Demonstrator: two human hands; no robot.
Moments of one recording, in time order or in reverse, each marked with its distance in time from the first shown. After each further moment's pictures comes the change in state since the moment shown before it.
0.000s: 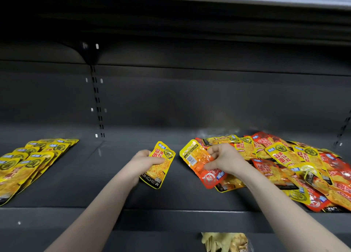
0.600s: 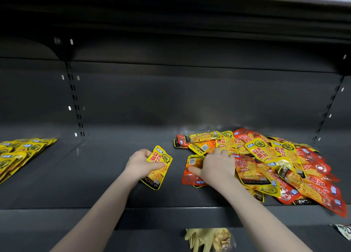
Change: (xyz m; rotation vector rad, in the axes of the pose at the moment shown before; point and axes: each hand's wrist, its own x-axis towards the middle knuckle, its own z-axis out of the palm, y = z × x) left_hand 0.006 -0.002 0.055 0.299 0.106 0.117; right_hand -0.022 0.020 0.002 -0.882 0.113 0.204
